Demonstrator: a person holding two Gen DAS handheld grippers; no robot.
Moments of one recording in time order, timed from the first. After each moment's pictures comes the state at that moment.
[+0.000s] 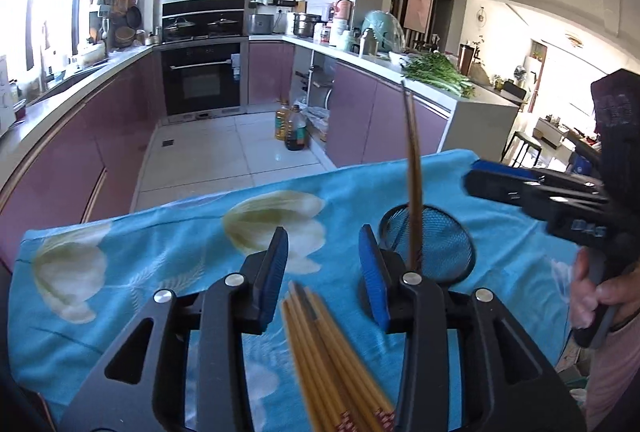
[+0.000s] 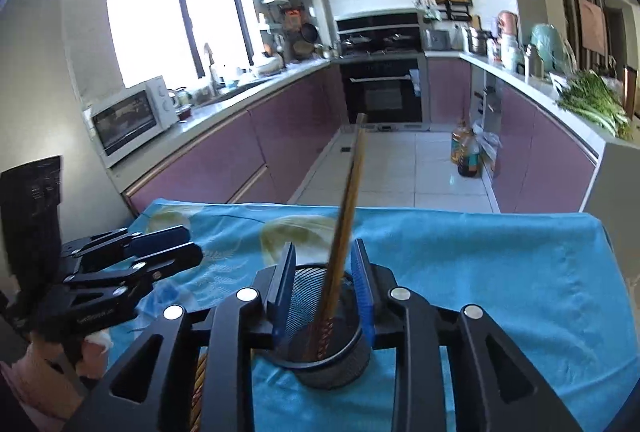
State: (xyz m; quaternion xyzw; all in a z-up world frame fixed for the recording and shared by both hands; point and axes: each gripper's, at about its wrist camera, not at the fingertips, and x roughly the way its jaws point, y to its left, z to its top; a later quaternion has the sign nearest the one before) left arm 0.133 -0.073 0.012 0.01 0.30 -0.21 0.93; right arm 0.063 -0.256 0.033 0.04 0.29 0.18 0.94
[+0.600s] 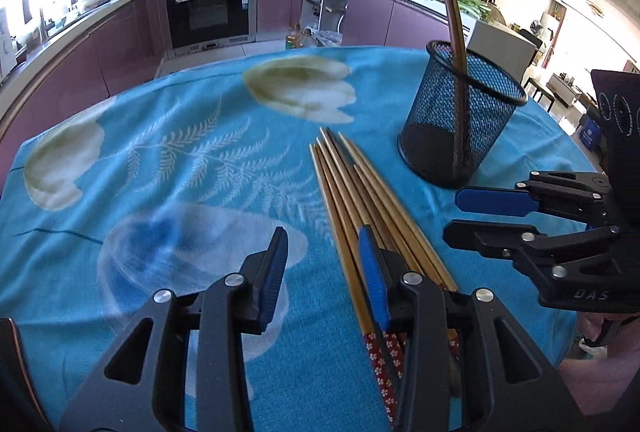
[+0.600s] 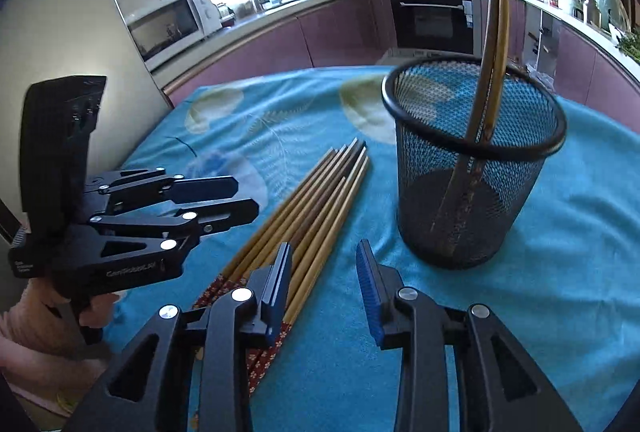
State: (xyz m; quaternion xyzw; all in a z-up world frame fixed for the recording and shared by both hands) left arm 0.114 -0.041 -0.101 0.04 0.42 -0.20 0.89; right arm 0.044 -0.183 -0.067 0.02 0.43 0.23 0.87
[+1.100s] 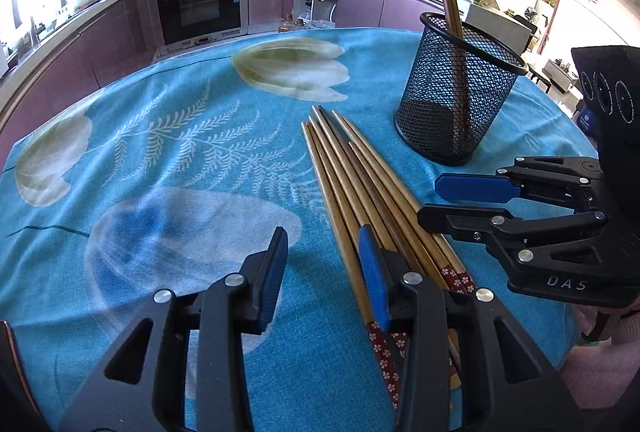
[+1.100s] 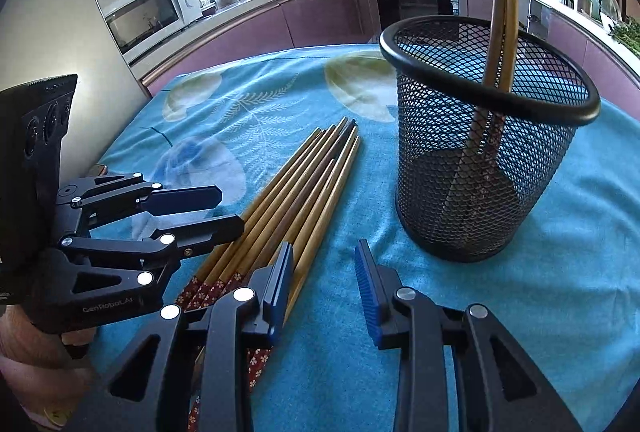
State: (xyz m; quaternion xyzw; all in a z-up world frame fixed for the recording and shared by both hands) left arm 0.116 -0.049 -0.115 0.05 0.43 -0.21 0.88; right arm 0.057 -0.169 -0.081 0.01 0.44 0.20 0.87
